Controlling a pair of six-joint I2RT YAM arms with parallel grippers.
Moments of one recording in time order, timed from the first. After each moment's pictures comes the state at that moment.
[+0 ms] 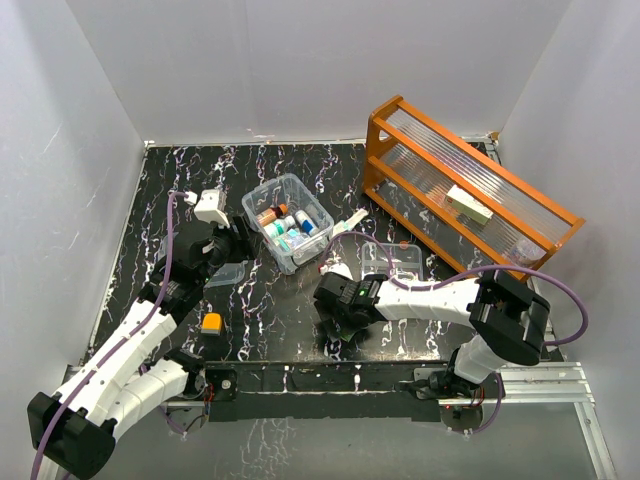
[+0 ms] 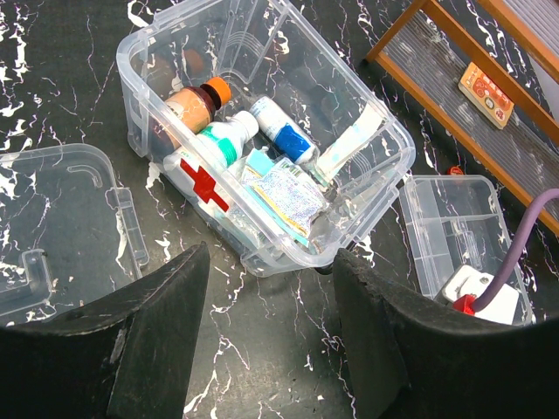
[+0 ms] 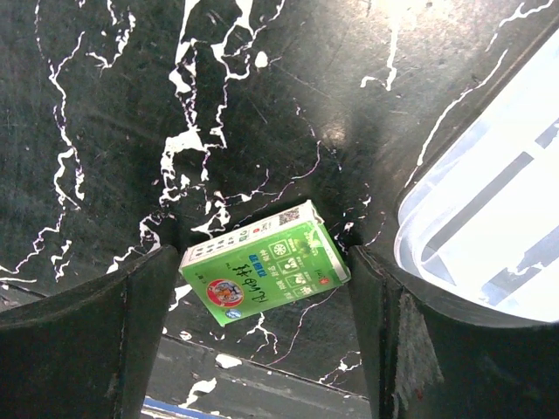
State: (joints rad) left arm -0.47 0.84 0.70 -0.24 -0.09 -0.41; right arm 1.10 1.54 0.86 -0.59 0.18 0.62
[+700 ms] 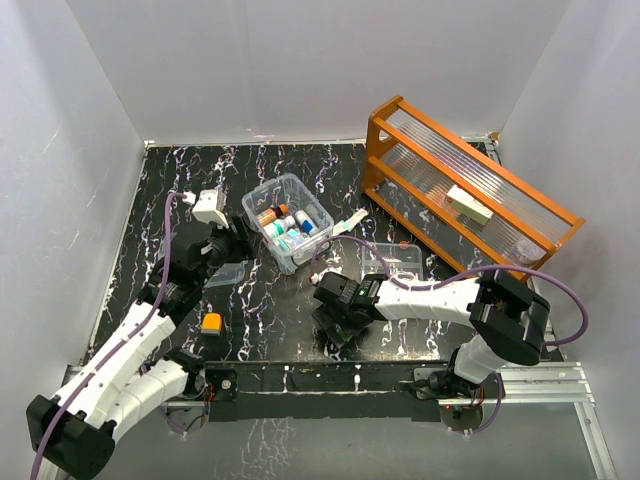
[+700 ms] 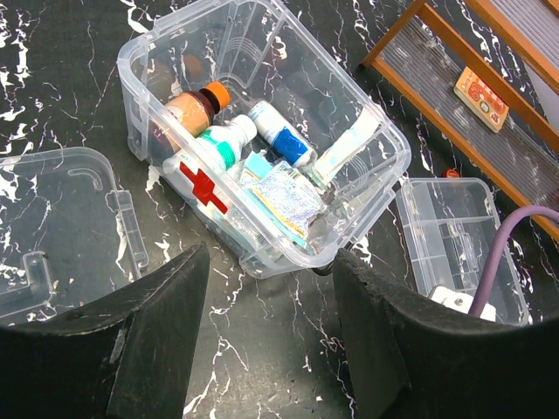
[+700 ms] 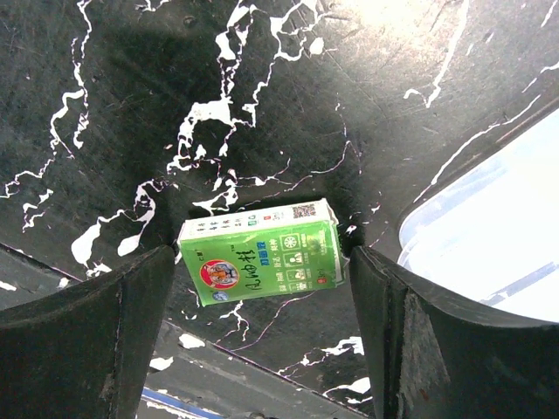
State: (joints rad) left arm -0.47 0.82 0.70 -0.24 -0.09 -0.41; right arm 1.10 1.54 0.86 -0.60 0.12 0.39
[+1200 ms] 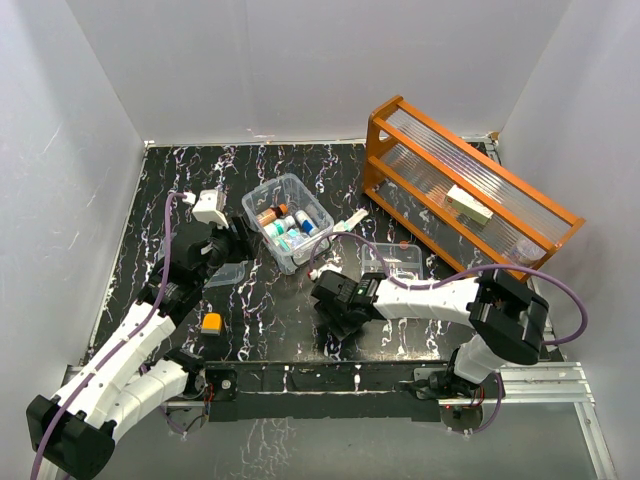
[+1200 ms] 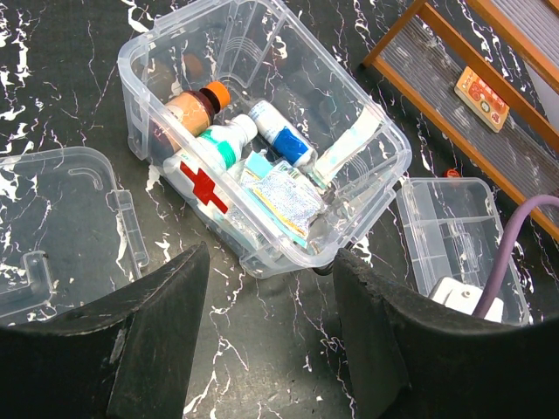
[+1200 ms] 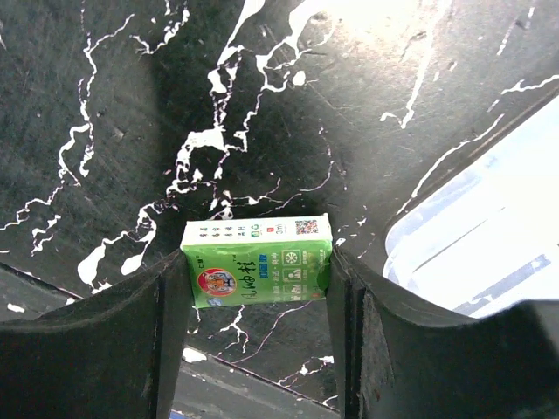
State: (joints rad) left arm -0.47 0.82 0.70 -0.24 -0.09 -0.41; right arm 1.10 1.55 0.88 -0.59 0.16 0.39
